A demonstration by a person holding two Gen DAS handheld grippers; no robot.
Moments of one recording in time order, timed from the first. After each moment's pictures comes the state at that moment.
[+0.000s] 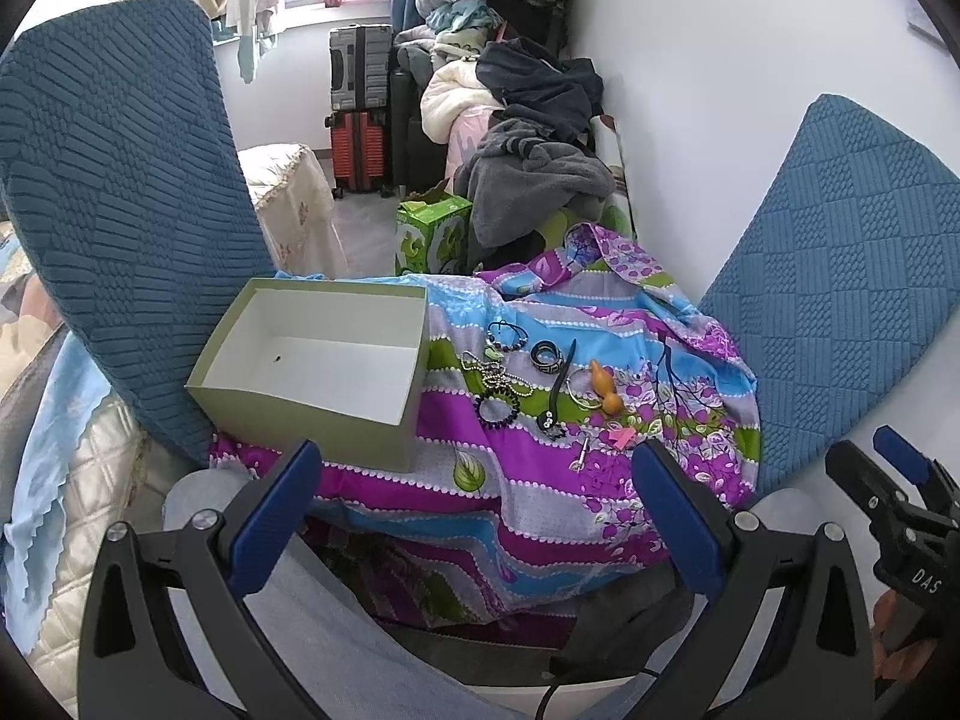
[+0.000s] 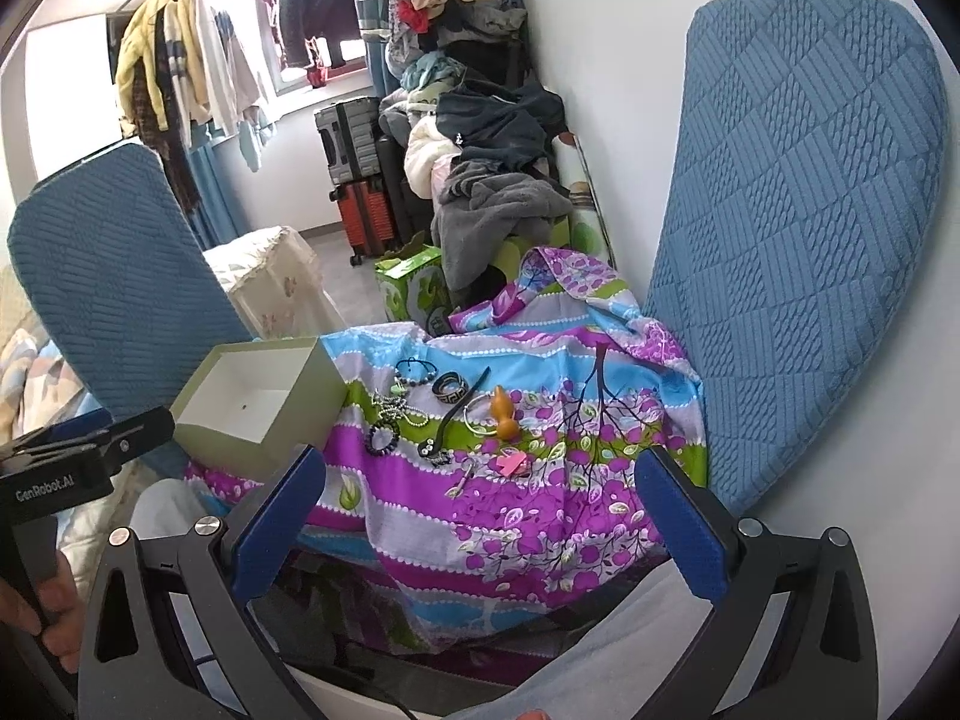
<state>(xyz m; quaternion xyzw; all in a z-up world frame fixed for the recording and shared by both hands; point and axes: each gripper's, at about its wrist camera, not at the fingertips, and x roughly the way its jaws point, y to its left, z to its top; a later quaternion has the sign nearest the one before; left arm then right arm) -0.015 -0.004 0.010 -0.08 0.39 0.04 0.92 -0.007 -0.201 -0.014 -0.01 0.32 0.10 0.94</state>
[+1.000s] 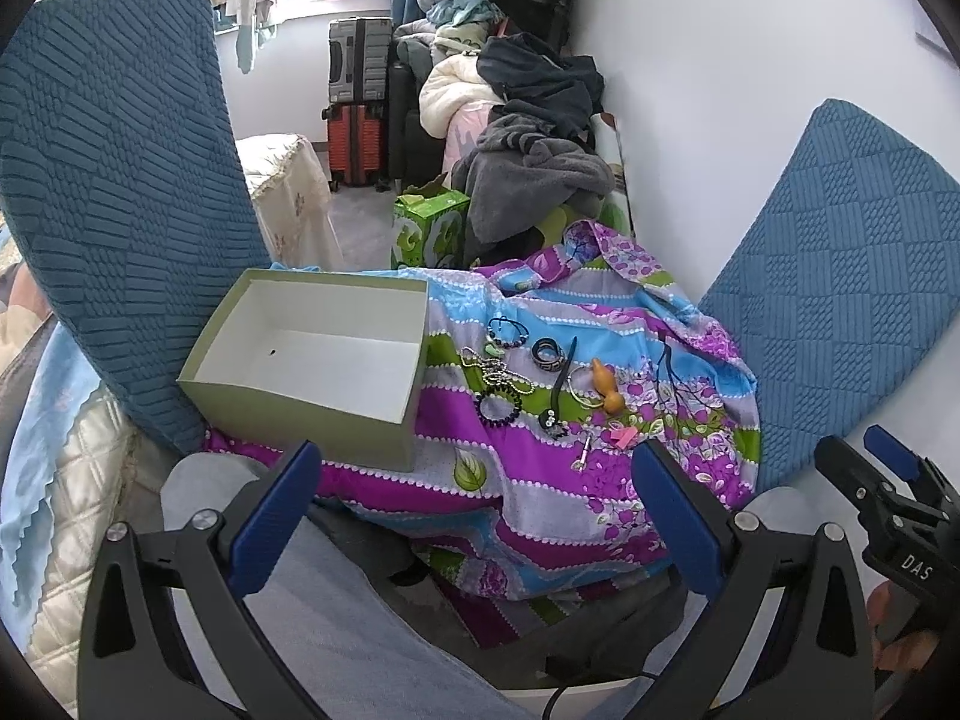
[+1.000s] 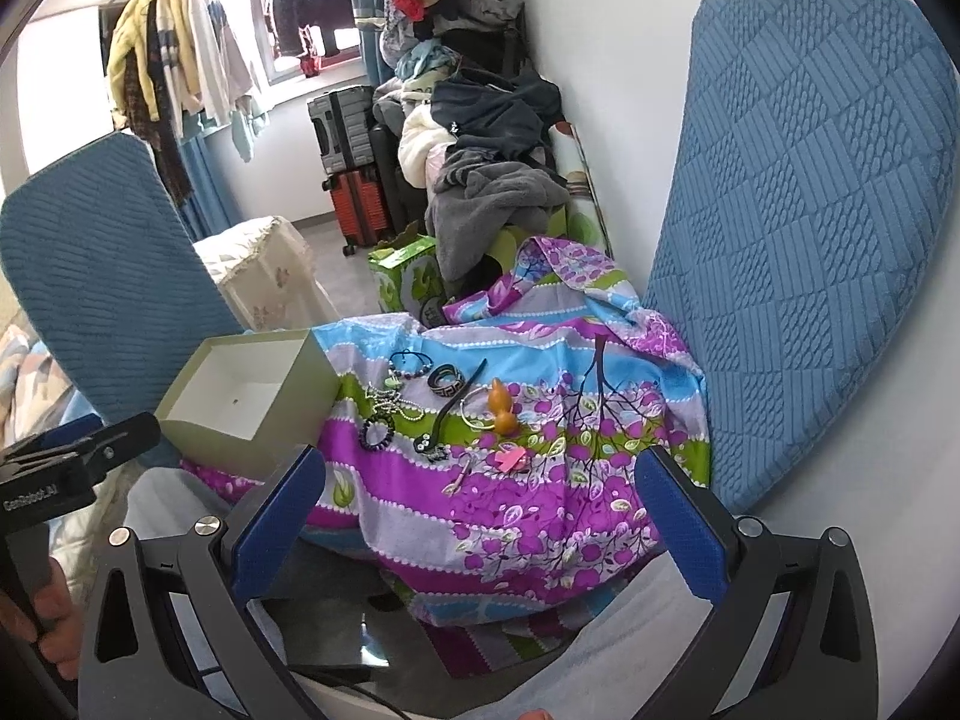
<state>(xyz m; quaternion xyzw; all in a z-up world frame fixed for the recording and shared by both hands) -0.009 0.007 0.000 -0.09 0.39 0.03 0.92 0.007 -0.196 -0.028 -0.01 0.33 0.10 0.94</state>
